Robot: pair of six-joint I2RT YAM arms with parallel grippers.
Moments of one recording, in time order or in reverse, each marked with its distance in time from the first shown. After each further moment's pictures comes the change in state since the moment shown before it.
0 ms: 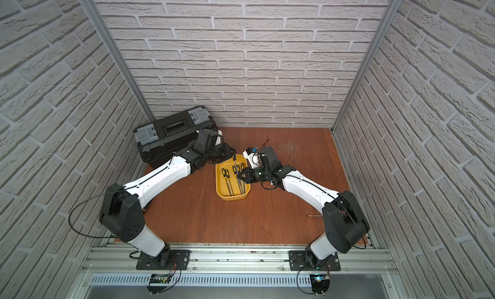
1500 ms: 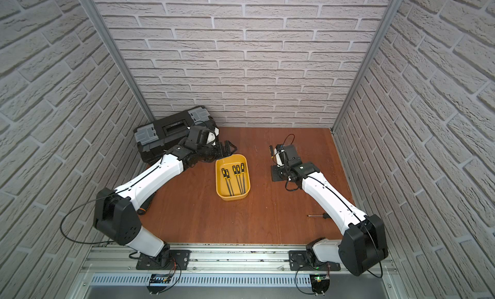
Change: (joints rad) left arm 0.072 -0.043 0.026 -0.118 0.122 0.188; right arm -0.210 -0.206 0.038 -0.486 0.576 -0.211
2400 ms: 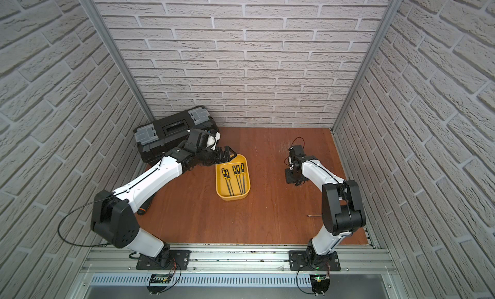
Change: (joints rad) left arm -0.010 -0.037 -0.054 -0.030 0.023 0.064; right arm -0.219 0.346 0.015 0.003 0.069 -0.150
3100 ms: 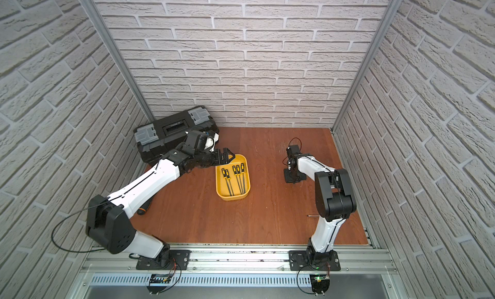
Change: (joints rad) left arm -0.007 -0.039 -0.021 -0.014 -0.029 0.021; right arm -0.006 0.150 0.064 0.010 0.029 -0.004
